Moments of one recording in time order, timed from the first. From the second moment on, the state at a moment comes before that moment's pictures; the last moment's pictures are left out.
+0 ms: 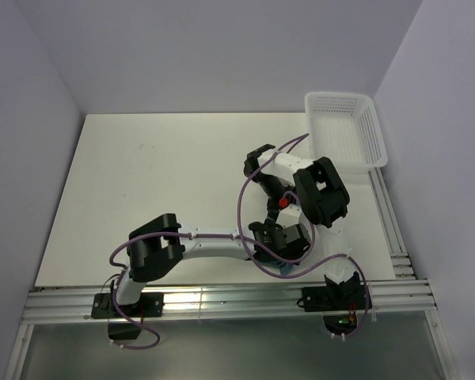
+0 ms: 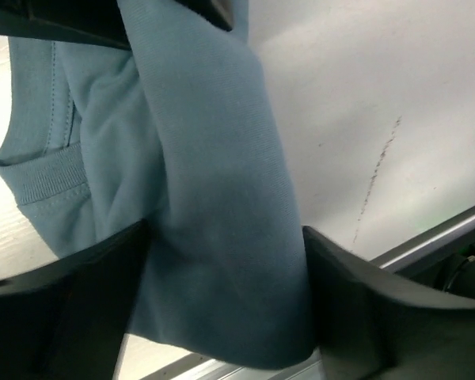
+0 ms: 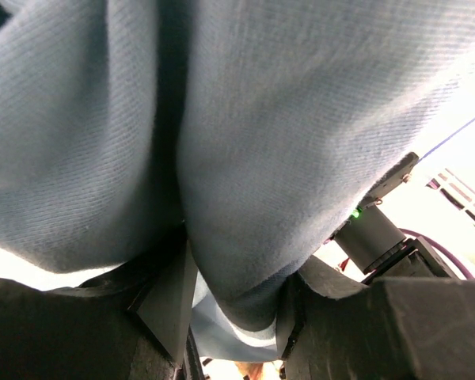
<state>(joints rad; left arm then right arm) -1.35 2.02 1.48 -0.45 -0.38 -0.89 0.55 2.17 1.57 -1.48 0.30 0.90</state>
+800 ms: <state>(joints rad) -1.13 1.70 0.85 0.14 0.02 -1.08 0.56 2.18 1.62 -1.47 0.23 0.90</state>
